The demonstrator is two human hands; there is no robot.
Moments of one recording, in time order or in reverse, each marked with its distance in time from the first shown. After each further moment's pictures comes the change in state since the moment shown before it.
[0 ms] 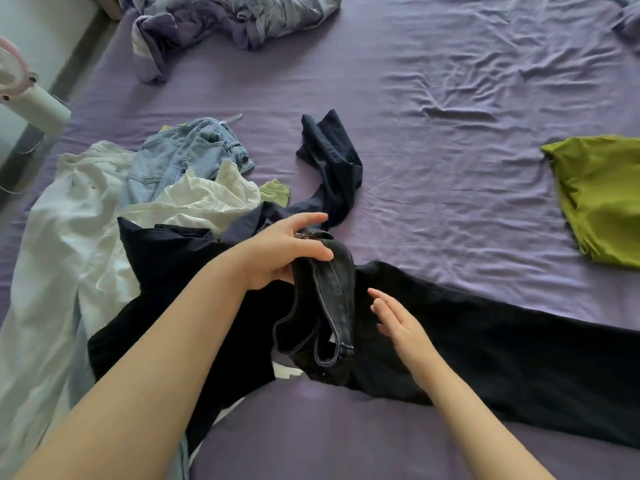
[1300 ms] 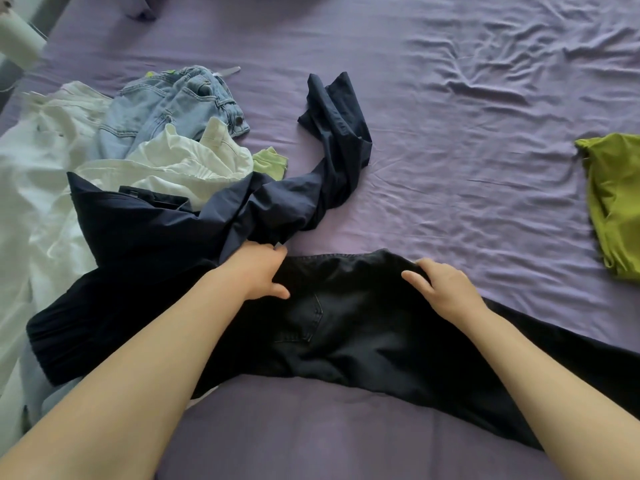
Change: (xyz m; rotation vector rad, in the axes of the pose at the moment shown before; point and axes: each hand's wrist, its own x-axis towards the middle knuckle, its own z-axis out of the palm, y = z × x) left_hand 0.067 -0.104 -0.031 1.600 0.110 0.039; right_hand 0.097 0.010 -0.095 -1.142 0.094 -0.175
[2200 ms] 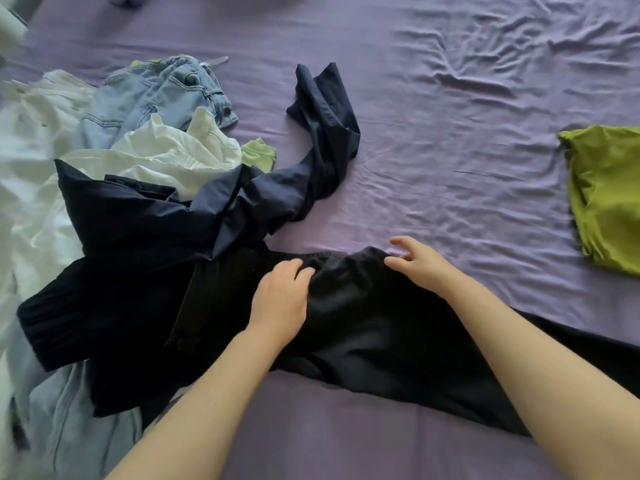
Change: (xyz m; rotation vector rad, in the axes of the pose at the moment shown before) left_hand -0.025 0.093 0.051 -0.330 0.526 -0.086; right_hand 0.015 -0.014 -0.020 0.503 -0.317 0.164
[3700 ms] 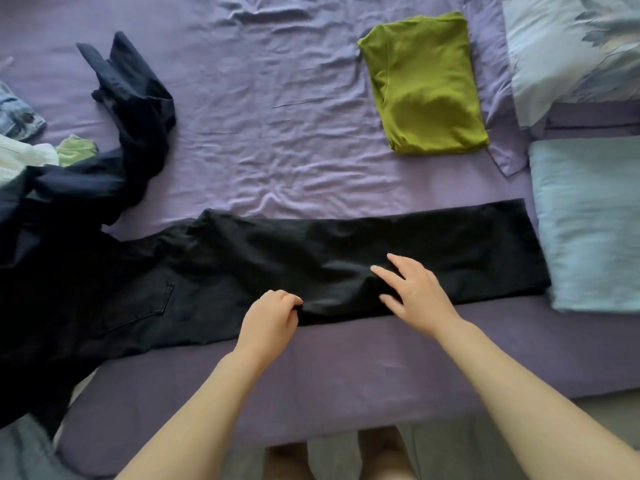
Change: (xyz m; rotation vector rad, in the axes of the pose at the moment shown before) left_hand -0.071 0.212 0.052 -0.188 -0.307 0.150; right_hand -0.213 0.242 -0.014 -0.502 0.319 -0.083
